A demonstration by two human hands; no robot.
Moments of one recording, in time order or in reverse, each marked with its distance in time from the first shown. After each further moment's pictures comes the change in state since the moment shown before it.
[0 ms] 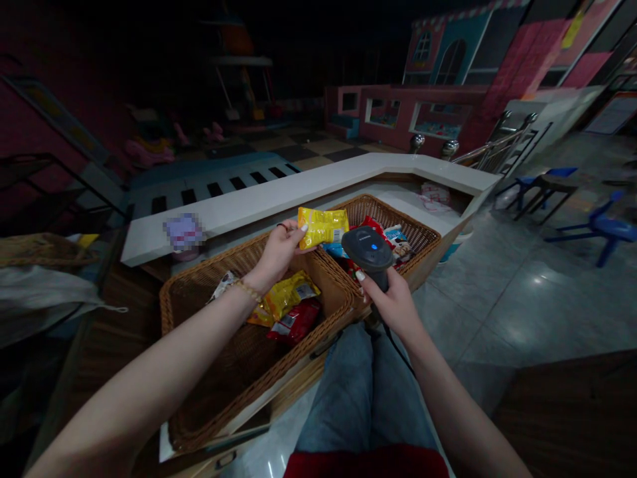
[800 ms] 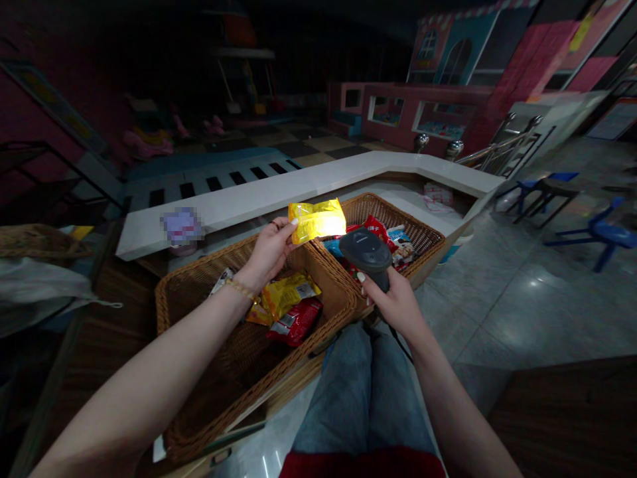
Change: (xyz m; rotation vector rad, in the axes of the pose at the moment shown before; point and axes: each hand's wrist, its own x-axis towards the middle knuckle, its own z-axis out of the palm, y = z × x) left_hand 0.000 0.004 -0.015 -0.211 0.065 -0.034; right_hand 0.005 -0.003 -0.003 -0.133 -0.045 -0.014
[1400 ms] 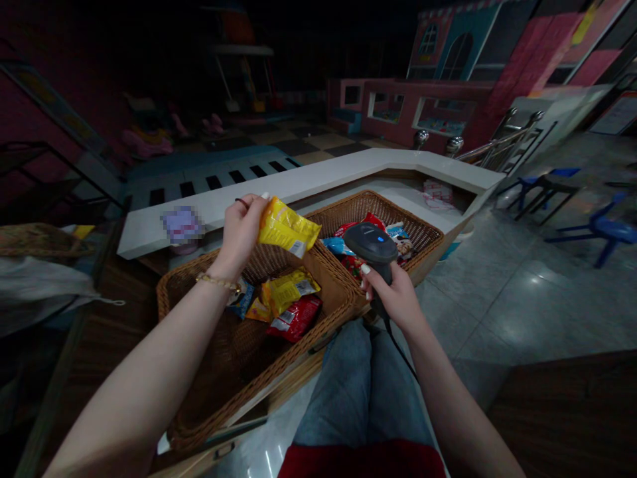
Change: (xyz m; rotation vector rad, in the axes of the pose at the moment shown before) left_hand 0.002 0.048 -0.017 0.438 0.186 0.399; right_hand 0.001 0.001 0.001 0.268 -0.021 0.057
